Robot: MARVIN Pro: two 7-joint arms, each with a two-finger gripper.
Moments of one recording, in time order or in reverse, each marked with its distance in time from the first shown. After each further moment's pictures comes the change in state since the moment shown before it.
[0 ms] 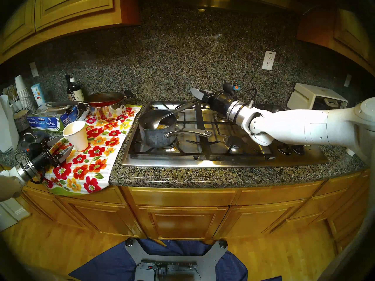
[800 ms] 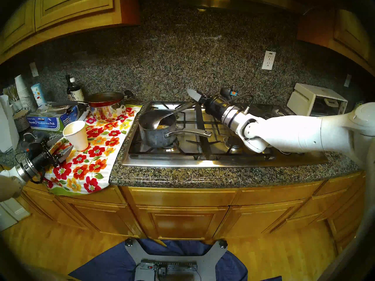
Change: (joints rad) left arm 0.041 0.000 -0.048 -0.001 0.007 0.000 0.000; right arm -0.085 -0.013 0.048 -0.019 0.128 -0.007 0.080
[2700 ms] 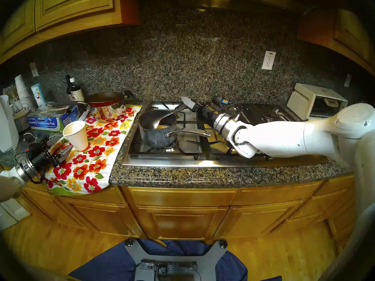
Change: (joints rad) left arm 0.101 0.000 -0.113 -0.005 0.012 0.000 0.000; right arm -0.086 -0.106 0.005 0.097 0.088 -0.002 0.093
